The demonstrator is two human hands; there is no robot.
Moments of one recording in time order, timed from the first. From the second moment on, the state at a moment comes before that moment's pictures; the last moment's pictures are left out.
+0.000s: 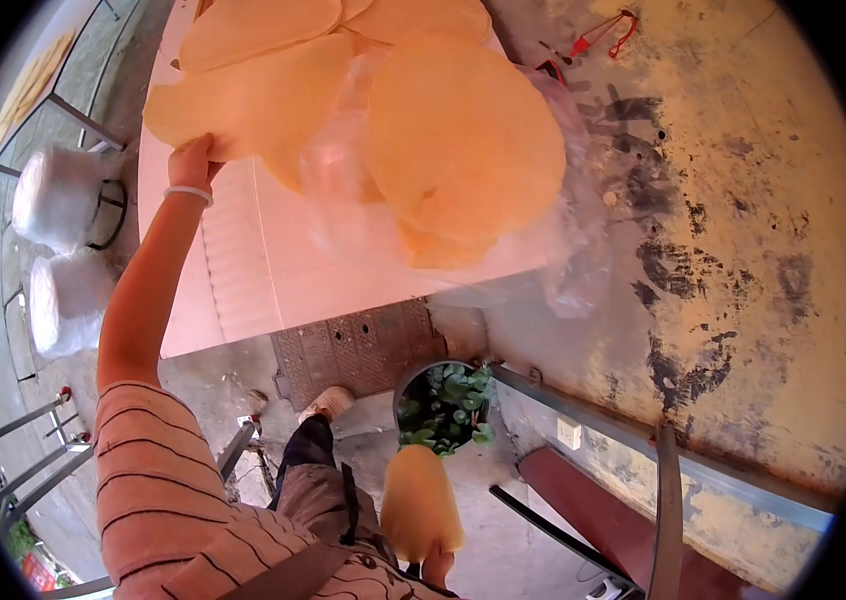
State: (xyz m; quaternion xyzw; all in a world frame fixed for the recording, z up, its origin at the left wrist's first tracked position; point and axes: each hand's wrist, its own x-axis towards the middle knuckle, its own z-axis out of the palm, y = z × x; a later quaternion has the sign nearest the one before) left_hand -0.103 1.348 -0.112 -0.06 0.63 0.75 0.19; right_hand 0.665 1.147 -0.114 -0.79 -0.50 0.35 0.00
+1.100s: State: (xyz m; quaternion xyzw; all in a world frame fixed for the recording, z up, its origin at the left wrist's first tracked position) left_hand 0.143 1.547 -0.014 0.68 0.66 0.24 -0.21; right_hand 0.665 1.145 -0.123 -0.81 -0.47 0.34 0.06
